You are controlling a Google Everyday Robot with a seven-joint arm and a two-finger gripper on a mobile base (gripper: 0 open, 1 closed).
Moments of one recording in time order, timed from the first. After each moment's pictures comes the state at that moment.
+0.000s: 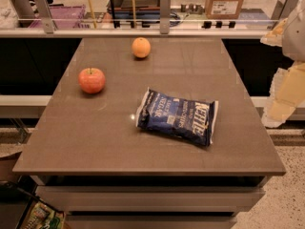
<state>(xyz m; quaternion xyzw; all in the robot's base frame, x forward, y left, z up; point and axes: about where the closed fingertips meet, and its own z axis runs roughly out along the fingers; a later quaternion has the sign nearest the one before) 0.438 -0.213 0.990 -0.60 0.78 -0.05 0.18</state>
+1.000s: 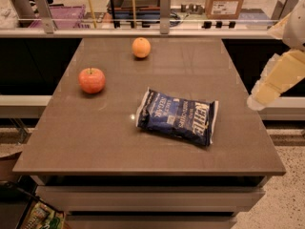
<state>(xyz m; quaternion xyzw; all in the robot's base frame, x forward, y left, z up) 0.464 -0.213 0.997 -0.52 0.82 -0.02 0.24</state>
